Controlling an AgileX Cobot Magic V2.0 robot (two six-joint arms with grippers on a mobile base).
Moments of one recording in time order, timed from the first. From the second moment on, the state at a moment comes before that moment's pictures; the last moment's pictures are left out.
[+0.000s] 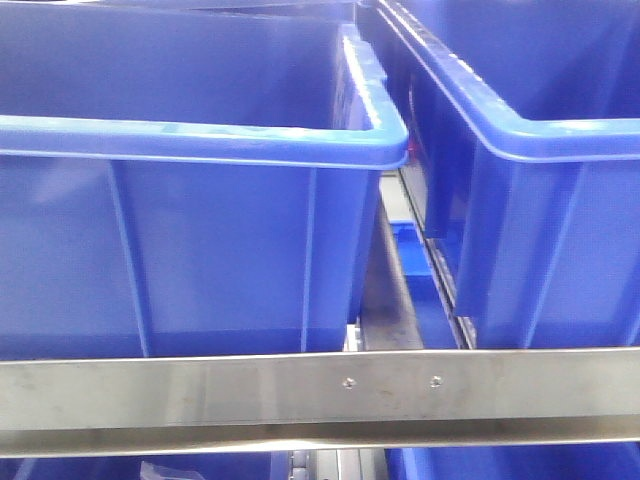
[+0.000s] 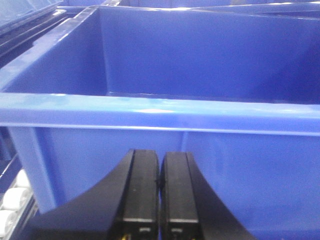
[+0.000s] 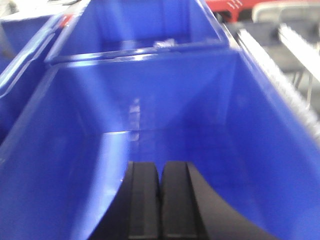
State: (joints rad) left arm -0.04 0.00 0.01 0.12 0.11 -0.11; right arm 0.01 0.98 -0.69 0.10 -0.13 0.02
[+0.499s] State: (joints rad) left arm -0.04 0.00 0.01 0.12 0.11 -0.11; right arm 0.00 0.94 -0.68 0.07 -0.09 0.01
